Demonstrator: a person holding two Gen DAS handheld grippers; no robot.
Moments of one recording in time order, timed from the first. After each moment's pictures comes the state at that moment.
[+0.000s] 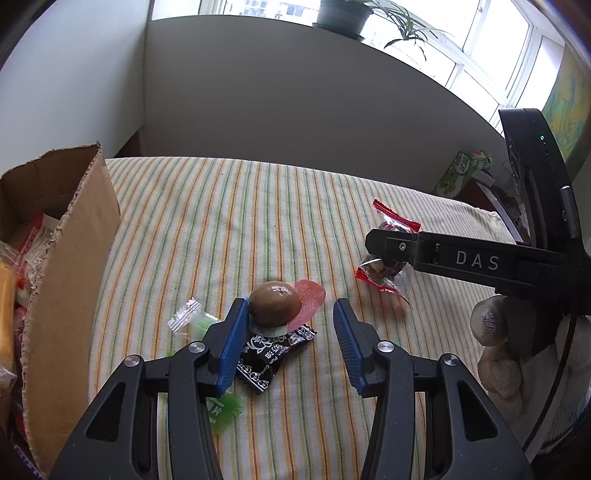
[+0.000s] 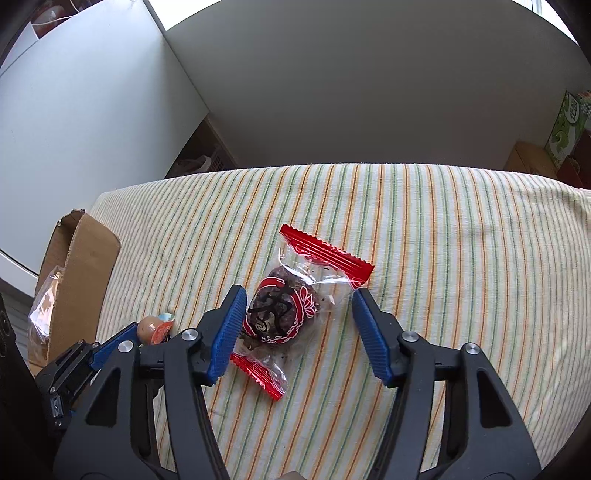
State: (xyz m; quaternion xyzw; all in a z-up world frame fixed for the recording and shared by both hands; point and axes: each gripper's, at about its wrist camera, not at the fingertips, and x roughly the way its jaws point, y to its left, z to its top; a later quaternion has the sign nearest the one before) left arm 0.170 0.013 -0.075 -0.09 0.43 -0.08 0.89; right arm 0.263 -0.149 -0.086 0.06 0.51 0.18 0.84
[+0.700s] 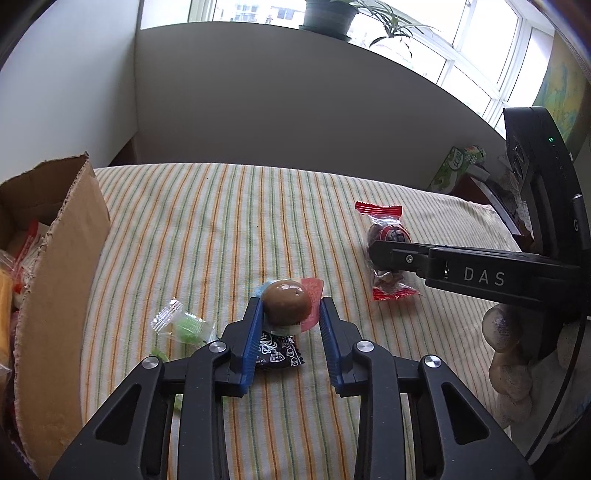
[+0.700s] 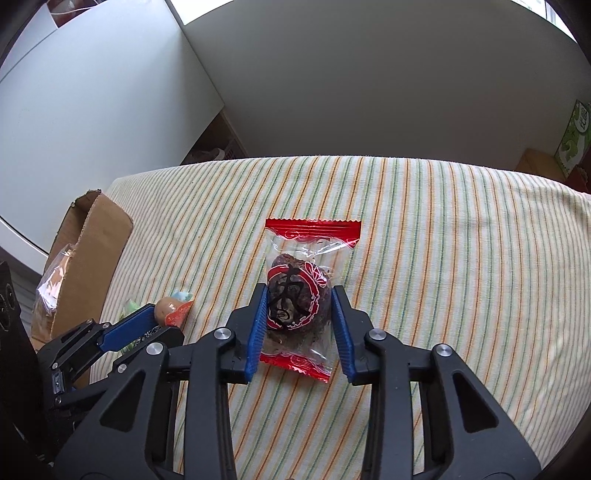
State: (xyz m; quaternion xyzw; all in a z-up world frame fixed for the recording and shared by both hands) left arm 0.168 0.003 -0.072 -0.08 0.42 -0.09 0.90; right arm 0.248 -0.171 -0.080 0.05 0.50 0.21 0.84
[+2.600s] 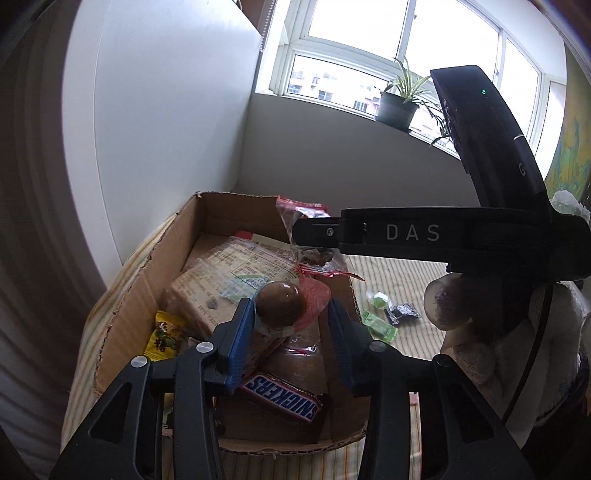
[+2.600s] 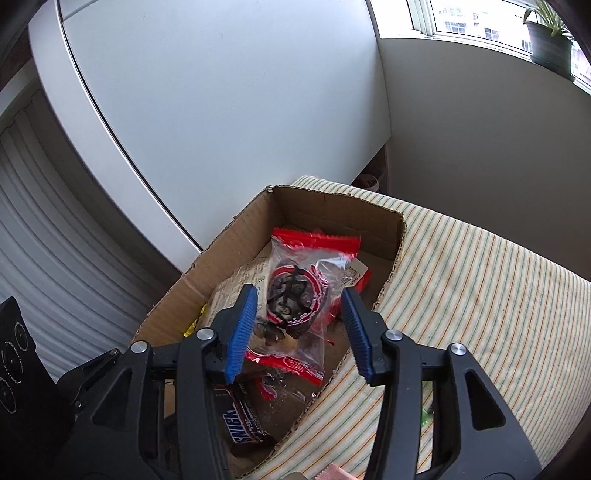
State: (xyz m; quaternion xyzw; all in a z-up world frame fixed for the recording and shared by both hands) left arm 0.042 0.159 -0.020 -0.11 0.31 0.00 0.94; right arm 0.168 0.064 -0.001 -0.01 0.41 0.38 0.83
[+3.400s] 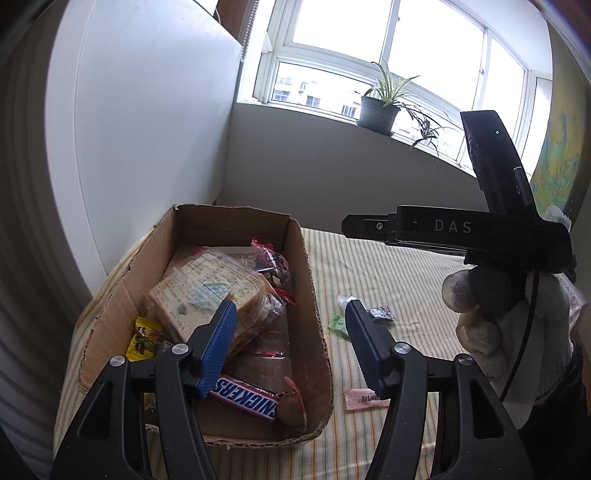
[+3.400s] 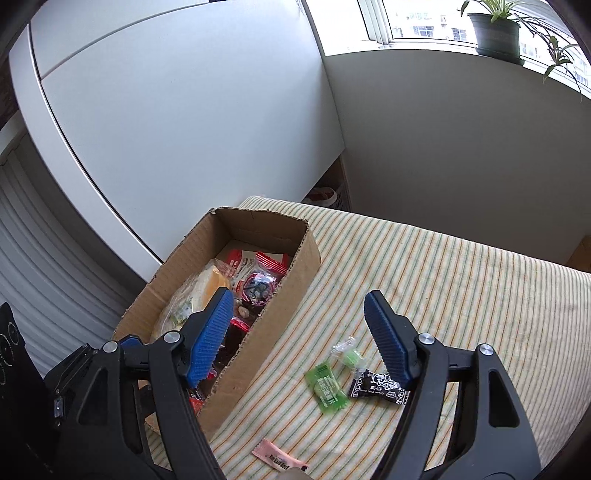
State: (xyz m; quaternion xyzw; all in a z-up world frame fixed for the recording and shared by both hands) left arm 0.038 0.138 -0.011 -0.10 0.30 -0.02 0.95; right arm 0.188 -0.025 0.006 0.02 0.40 0.34 0.85
